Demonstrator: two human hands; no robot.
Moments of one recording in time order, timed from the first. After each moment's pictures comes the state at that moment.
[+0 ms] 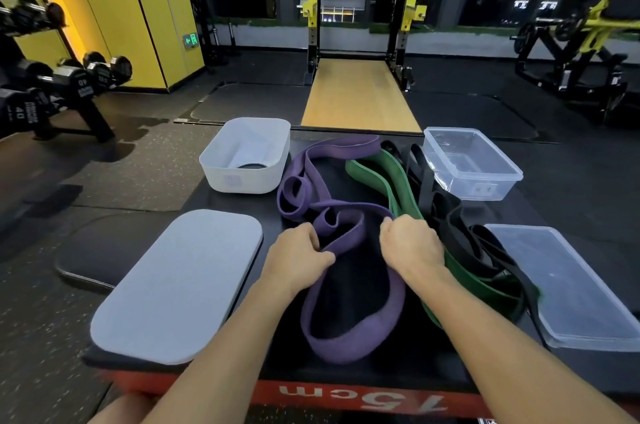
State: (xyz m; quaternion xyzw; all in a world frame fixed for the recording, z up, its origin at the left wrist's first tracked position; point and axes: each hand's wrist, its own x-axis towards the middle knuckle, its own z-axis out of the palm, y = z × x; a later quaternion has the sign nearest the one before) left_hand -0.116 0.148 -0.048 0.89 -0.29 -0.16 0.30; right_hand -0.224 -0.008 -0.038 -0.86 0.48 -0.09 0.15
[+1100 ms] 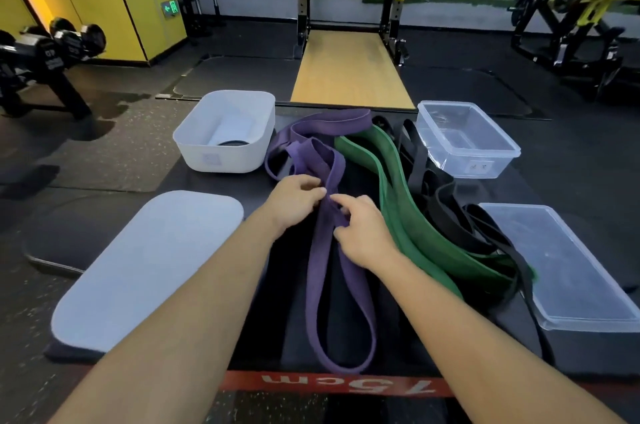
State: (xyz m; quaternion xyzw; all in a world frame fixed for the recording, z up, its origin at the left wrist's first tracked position) left_hand -0.056 0.086 -0.065 0.79 -0.28 -0.26 0.48; right_hand -0.196 0.002 -0.080 -0.88 0.31 -0.14 0.34
